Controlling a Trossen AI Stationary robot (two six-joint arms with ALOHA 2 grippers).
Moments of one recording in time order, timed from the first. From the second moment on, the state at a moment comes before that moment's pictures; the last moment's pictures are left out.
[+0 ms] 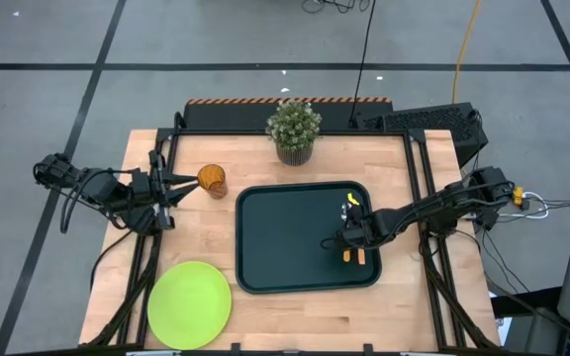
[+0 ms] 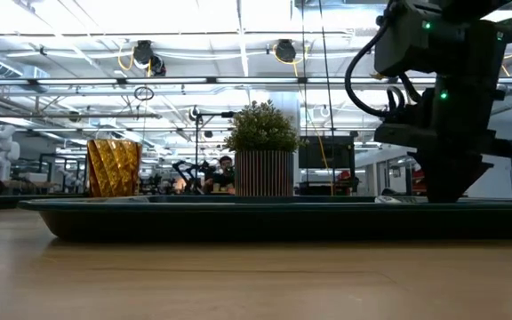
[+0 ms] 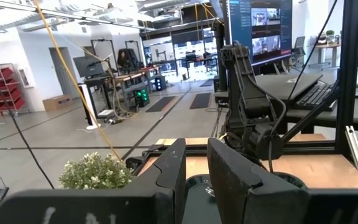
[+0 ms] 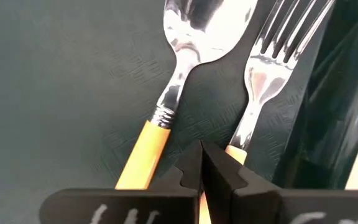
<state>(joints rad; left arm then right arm) -0.45 0.46 0.66 -0.09 -0.66 0.22 0.23 1.54 0.74 -0.71 0.23 1.45</state>
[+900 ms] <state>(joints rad) -0.45 0.46 0.66 -0.09 -0.66 0.22 0.23 1.52 0.99 -0.82 0.42 1.26</state>
